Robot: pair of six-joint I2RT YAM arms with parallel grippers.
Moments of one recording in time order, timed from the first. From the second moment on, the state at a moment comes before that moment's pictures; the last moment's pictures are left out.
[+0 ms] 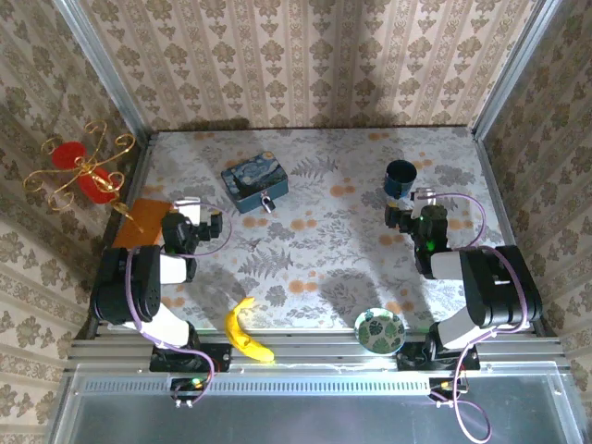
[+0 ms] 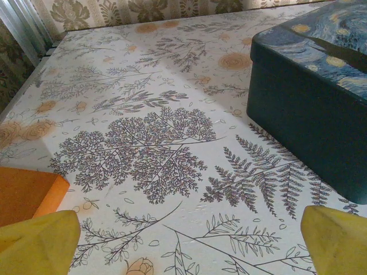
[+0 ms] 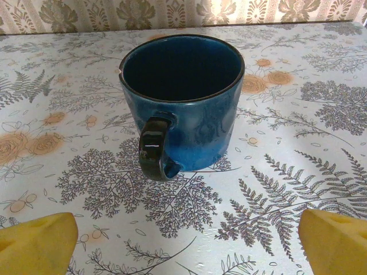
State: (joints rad) left arm -0.01 1.57 0.37 0.84 0.06 0.11; right arm 0.02 1.53 0.40 0.76 0.07 0.05
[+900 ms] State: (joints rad) left arm -0.01 1.57 0.37 0.84 0.05 0.11; right arm 0.02 1.53 0.40 0.76 0.07 0.05
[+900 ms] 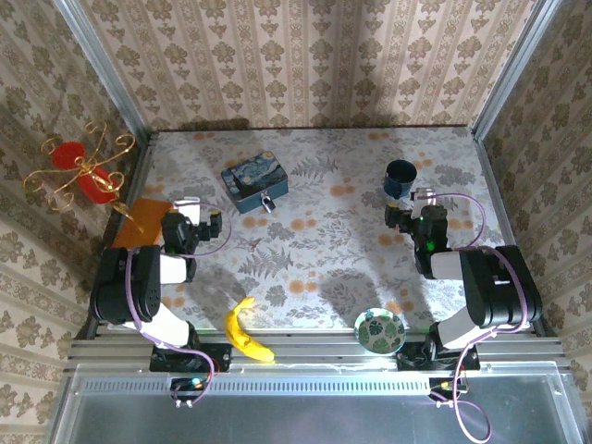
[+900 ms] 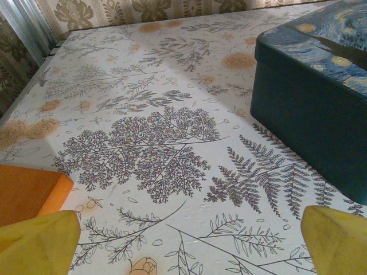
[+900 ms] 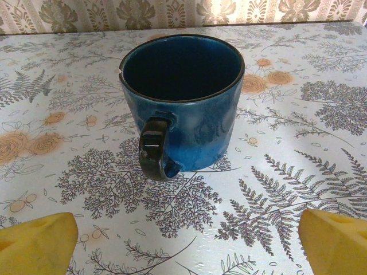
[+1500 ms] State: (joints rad) left arm -0.01 1.57 0.37 0.84 0.05 0.11; right arm 0.02 1.47 0.40 0.71 0.08 0.05
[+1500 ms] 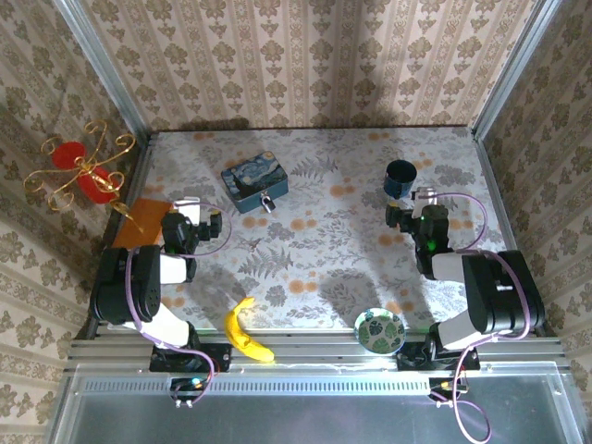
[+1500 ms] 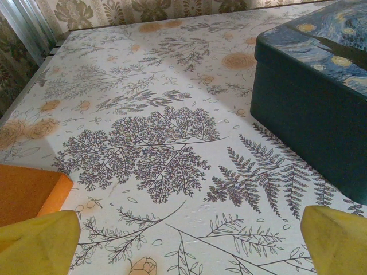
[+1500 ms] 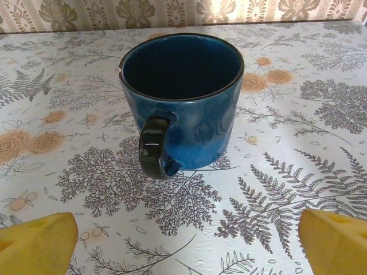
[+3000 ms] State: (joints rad) left arm -0.24 1.74 0.99 0.14 -0.04 -0.46; right arm 0.48 2.03 1.60 -0.22 -0.15 0.45
